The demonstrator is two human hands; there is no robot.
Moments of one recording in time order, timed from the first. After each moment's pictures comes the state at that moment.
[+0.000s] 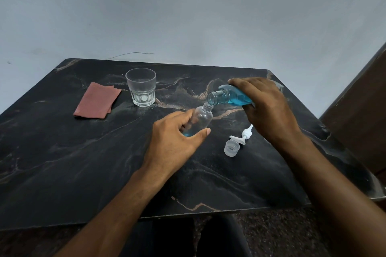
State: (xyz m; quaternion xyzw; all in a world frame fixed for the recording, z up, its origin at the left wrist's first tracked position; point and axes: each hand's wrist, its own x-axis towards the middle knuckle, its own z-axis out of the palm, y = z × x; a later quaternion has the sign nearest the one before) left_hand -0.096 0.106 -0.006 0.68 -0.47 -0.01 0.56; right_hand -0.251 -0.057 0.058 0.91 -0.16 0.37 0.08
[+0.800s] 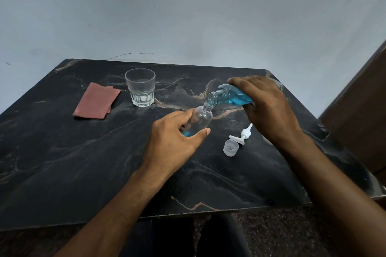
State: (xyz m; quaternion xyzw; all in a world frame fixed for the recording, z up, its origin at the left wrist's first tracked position) left_hand -0.097 0.109 -0.003 0.68 -0.48 -0.01 0.55; right_hand -0.253 -0.059 0.061 0.92 -0.15 0.37 0.07
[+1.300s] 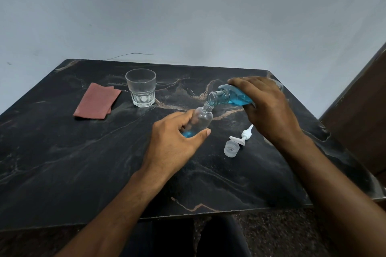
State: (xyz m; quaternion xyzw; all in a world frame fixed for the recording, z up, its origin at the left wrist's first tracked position) left_hand -0.098 0.108 -0.002 0.68 -0.47 -0.01 0.56; right_hand -0.251 -0.060 0.061 0.91 -0.14 0.38 0.07
